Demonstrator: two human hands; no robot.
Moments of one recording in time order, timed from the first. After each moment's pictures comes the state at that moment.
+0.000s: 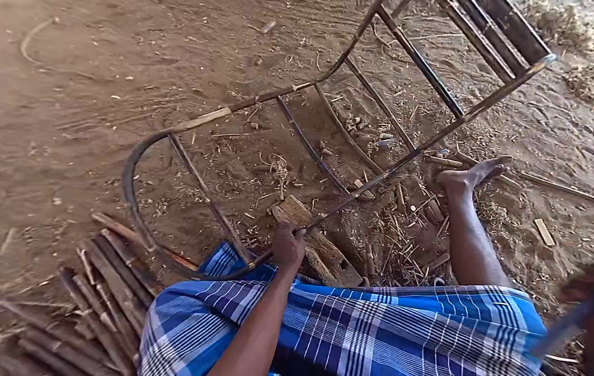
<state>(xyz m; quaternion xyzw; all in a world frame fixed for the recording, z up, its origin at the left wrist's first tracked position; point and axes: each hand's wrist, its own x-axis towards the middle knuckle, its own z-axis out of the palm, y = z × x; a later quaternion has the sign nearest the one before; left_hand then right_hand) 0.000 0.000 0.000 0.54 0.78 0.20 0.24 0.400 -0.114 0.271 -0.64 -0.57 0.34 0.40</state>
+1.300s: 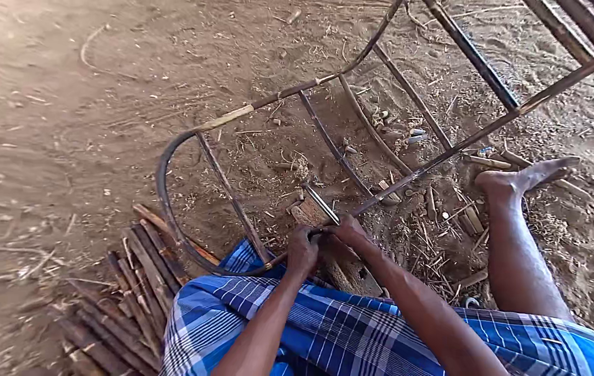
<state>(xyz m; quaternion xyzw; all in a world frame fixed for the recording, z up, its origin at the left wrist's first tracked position) -0.021 -0.002 0.005 0.57 0.75 0.20 0.27 0.139 0.078 -0.012 -0.56 -0.63 0.53 0.09</state>
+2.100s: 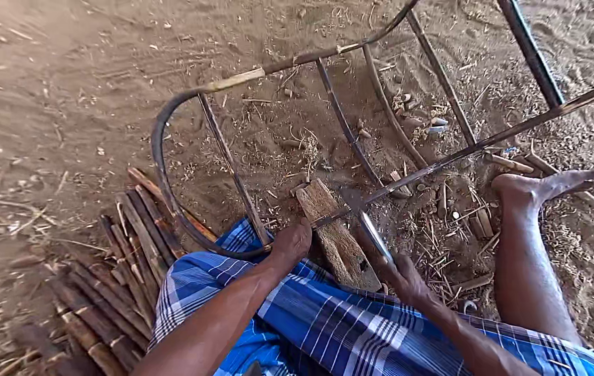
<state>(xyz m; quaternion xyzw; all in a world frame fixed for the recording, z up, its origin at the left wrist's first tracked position) -0.030 -0.005 0.025 0.64 0.70 -0.23 0.21 0.263 -0.039 0.039 -0.52 -0.65 0.53 0.18</state>
